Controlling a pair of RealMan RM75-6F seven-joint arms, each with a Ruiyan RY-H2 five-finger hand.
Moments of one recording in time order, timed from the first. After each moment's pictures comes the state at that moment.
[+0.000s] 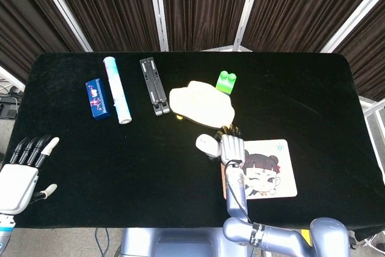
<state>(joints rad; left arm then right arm) -0.11 -0.99 0.05 -1.89 1.63 1.51 0.29 0.69 -2.02 0.39 -1.38 -0.72 1.31 -0.67</state>
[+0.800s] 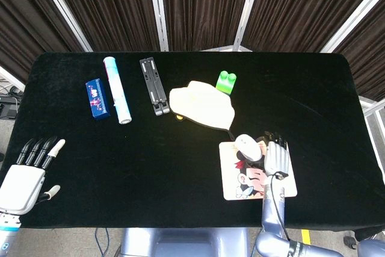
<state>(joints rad) -0.11 -1.01 0.04 -1.90 1.64 1.48 0.37 0.42 -1.78 0.34 -1.67 -0.76 1.48 -0.50</state>
